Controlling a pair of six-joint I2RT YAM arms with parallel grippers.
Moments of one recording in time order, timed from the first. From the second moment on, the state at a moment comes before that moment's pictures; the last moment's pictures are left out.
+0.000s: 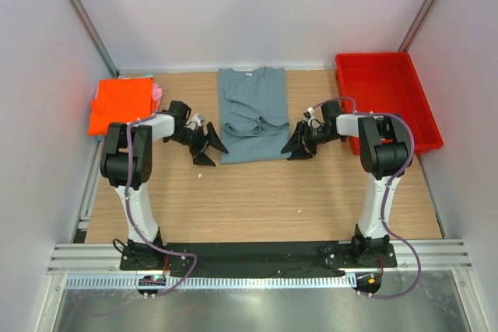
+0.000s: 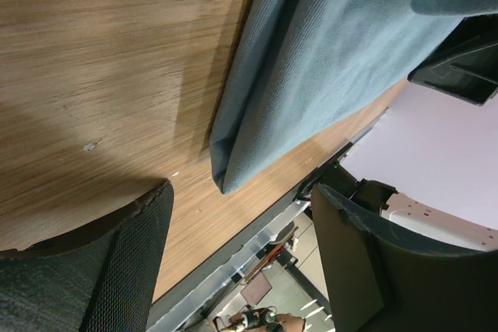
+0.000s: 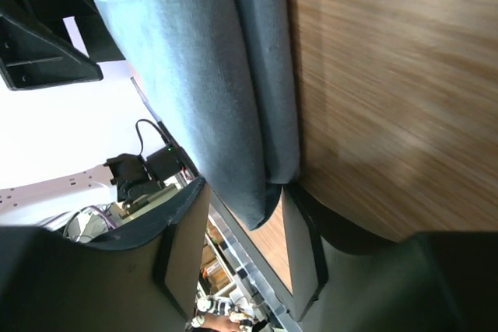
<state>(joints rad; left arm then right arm) -0.14 2.00 1.22 -0.57 0.78 -0.55 0.13 2.08 1.20 -0.40 -0.93 0.46</state>
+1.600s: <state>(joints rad) -0.18 2.08 1.26 -0.53 0.78 -0.57 0.10 2.08 1.16 -0.36 -0.95 0.50</state>
